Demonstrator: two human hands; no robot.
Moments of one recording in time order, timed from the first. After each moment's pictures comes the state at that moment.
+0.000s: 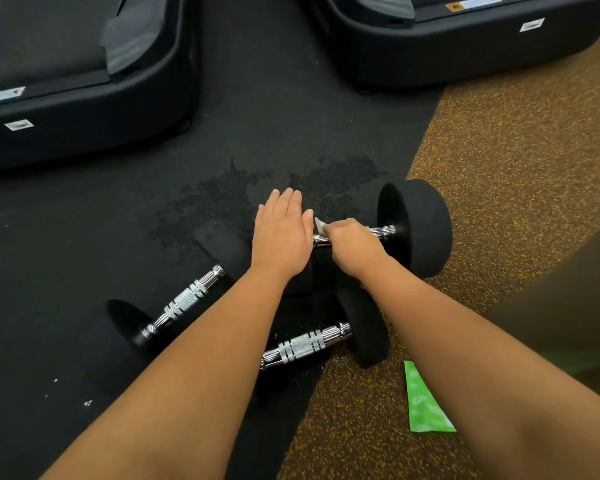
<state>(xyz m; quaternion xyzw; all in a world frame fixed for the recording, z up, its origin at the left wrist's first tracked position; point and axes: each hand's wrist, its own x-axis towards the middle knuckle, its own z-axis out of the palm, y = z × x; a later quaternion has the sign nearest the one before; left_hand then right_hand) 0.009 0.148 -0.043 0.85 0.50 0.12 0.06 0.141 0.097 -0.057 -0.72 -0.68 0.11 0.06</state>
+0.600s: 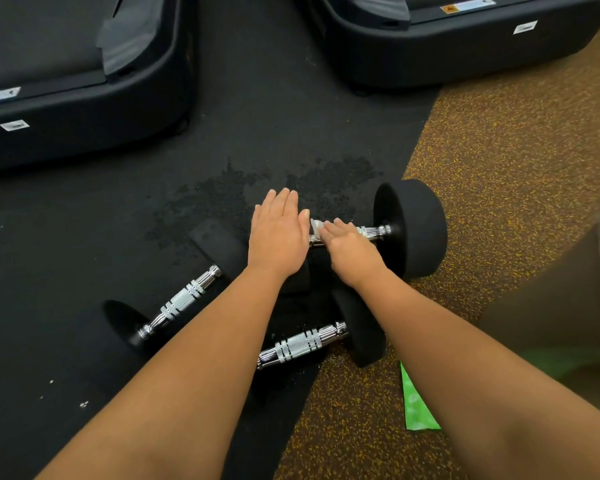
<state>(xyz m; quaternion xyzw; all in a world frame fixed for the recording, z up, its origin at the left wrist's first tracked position) 0.009 0.149 -0.044 0.86 0.50 0.11 0.05 0.140 0.086 -0.074 -0.69 -0.71 0.09 0.09</state>
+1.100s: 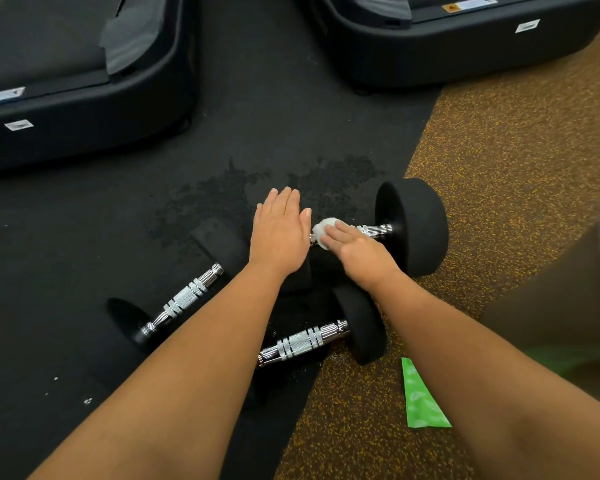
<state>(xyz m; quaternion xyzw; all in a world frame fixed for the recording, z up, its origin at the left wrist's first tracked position) 0.007 0.147 -0.040 0.86 0.49 0.12 0.08 0.154 0.075 -0.081 -0.63 -0.77 0.05 0.11</state>
